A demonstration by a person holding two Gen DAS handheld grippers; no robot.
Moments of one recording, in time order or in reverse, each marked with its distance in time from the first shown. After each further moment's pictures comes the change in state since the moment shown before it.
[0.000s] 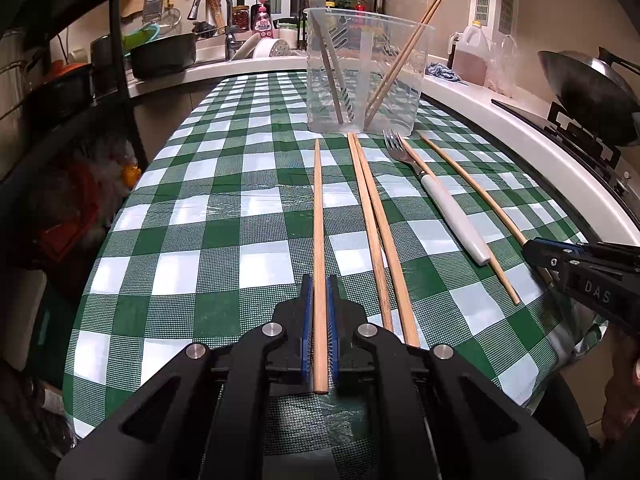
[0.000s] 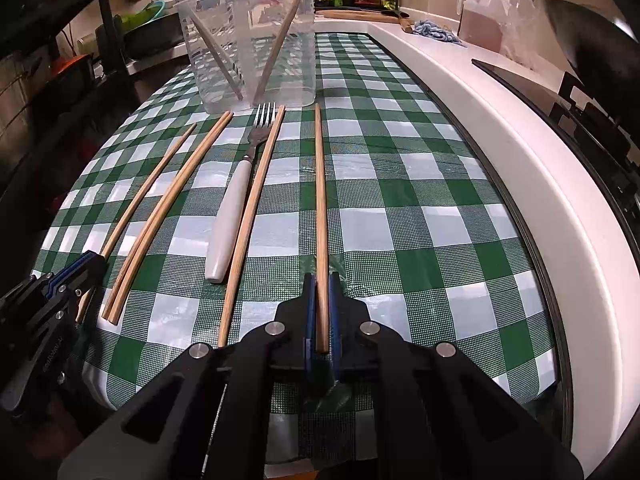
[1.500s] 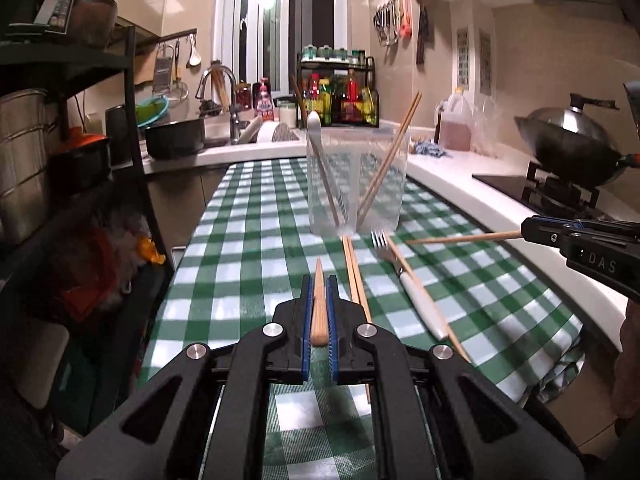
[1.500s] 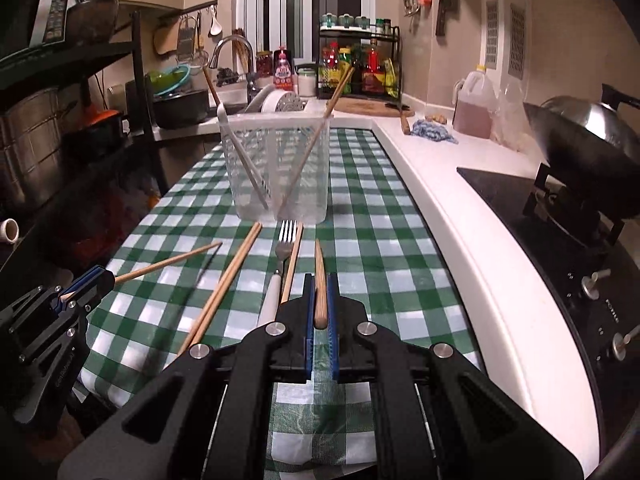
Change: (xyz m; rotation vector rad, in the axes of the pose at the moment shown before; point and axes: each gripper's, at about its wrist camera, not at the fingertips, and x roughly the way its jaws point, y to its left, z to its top) left arm -0.075 -0.005 0.034 0.032 -0.278 0.010; right arm -0.093 0.007 0.032 -0.045 -0.296 0.009
